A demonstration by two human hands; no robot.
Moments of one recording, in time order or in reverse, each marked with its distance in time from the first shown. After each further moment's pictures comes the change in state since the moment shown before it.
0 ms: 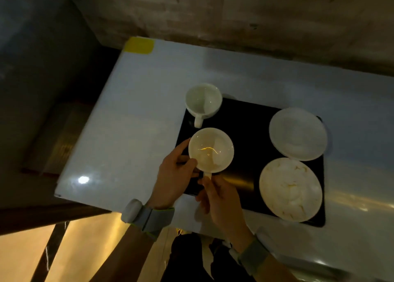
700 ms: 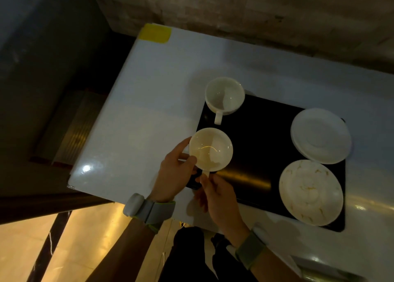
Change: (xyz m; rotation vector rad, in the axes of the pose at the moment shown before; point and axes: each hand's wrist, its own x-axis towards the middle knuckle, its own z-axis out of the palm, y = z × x) left_hand 0.021 -0.028 -0.041 0.074 -0.004 -0.070; right_hand 0.011 0.006 0.047 -0.006 -0.063 0.071
